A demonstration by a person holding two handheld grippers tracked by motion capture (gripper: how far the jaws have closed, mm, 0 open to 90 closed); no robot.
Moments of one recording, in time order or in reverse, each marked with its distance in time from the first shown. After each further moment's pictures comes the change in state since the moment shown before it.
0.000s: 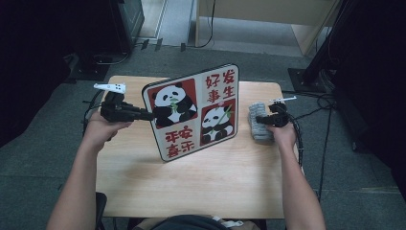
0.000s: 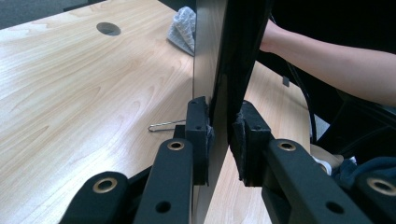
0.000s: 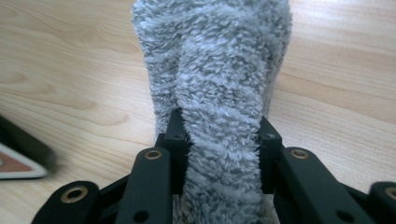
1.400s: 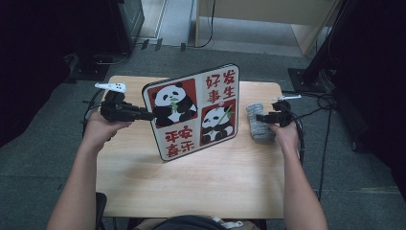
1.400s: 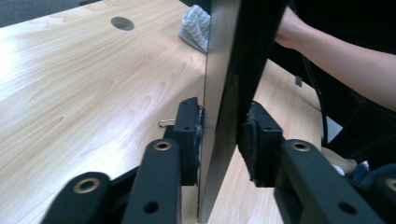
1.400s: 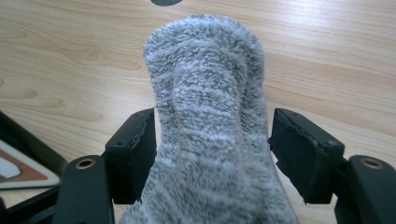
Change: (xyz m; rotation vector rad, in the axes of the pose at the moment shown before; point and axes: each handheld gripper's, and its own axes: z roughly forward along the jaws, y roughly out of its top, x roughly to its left) left arm -0.001 0.002 0.000 0.020 0.061 -0.023; right arm 0.006 0.004 -0.023 -0.053 -0.027 0.018
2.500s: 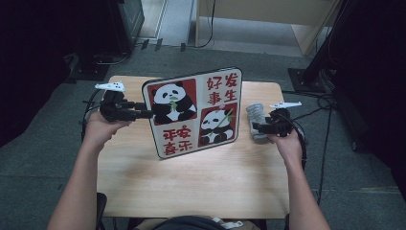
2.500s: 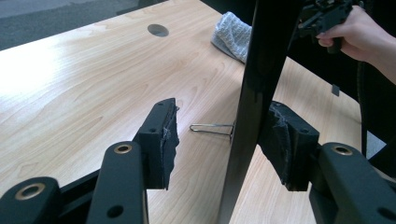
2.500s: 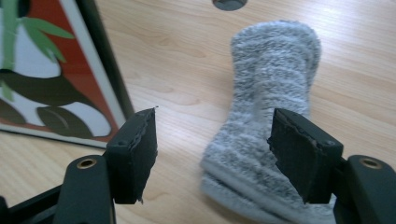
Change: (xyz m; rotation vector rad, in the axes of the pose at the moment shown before) left arm 0.006 -0.004 0.001 -0.038 0.124 -0.001; right arm 0.050 -0.019 -0.048 -0.033 0.048 -0.136
